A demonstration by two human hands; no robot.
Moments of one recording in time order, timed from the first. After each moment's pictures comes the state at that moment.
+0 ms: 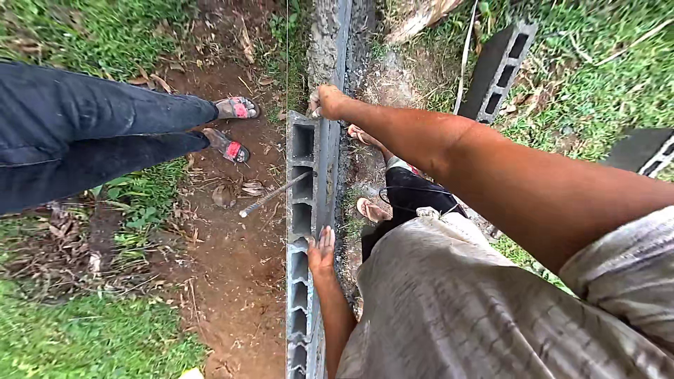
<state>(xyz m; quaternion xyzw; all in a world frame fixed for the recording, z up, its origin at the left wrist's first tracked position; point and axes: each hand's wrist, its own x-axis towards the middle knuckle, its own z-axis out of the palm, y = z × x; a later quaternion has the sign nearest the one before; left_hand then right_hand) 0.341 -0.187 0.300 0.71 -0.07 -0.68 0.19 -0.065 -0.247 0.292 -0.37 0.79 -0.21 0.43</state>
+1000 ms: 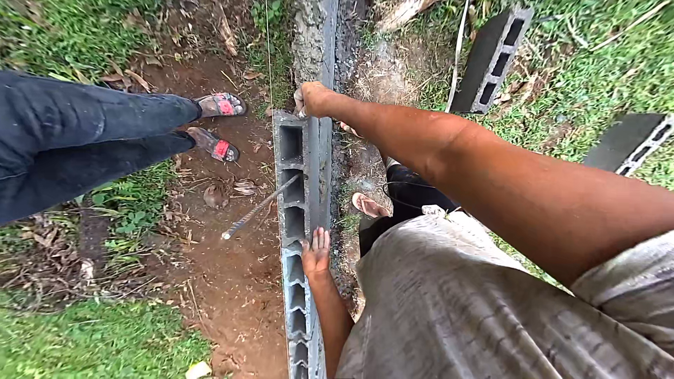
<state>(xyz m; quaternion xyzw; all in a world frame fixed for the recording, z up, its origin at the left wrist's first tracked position) 0.338 -0.187 0.300 0.71 -0.06 -0.67 0.21 -0.073 -0.258 0.288 -0.38 0.78 -0.19 0.46</state>
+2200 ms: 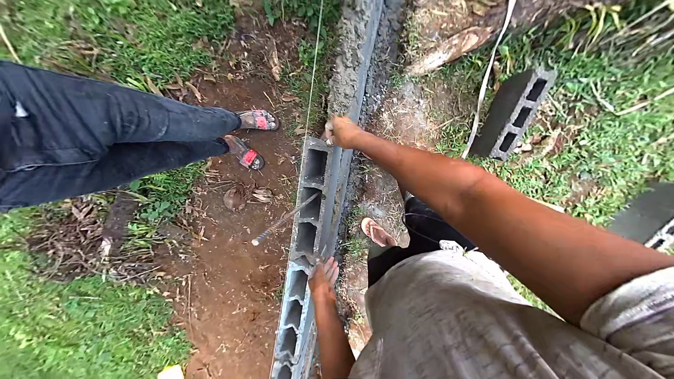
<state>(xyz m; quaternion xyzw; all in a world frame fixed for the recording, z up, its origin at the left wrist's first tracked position) 0.332 -0.168 0.321 0.77 -0.27 -0.57 0.07 -0.073 -0.258 0.289 -0.38 0.77 -0.21 0.46</state>
